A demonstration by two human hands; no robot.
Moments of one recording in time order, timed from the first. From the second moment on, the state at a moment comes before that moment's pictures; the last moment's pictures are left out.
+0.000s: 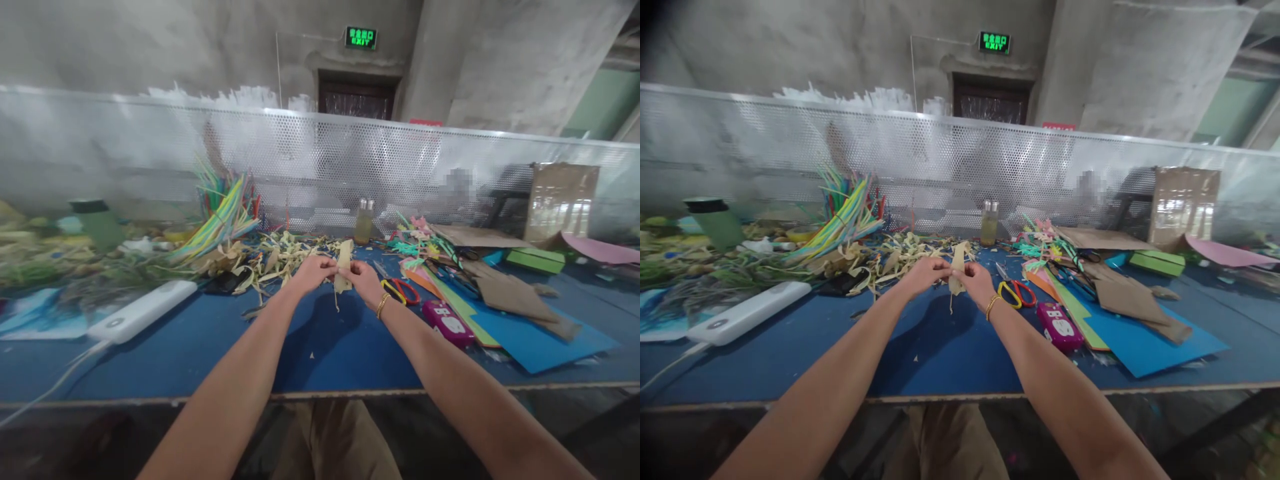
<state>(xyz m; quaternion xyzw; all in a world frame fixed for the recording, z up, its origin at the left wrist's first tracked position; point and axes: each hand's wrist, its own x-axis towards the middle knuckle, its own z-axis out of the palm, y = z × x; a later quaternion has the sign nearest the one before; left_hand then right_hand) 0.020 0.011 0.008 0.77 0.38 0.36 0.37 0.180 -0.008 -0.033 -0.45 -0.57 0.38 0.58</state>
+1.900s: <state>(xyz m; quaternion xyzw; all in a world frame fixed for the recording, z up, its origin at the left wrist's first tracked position) -0.017 0.029 0.021 0.31 0.29 0.76 0.49 0.197 -0.005 -0.025 -0.53 -0.47 0.33 0.62</state>
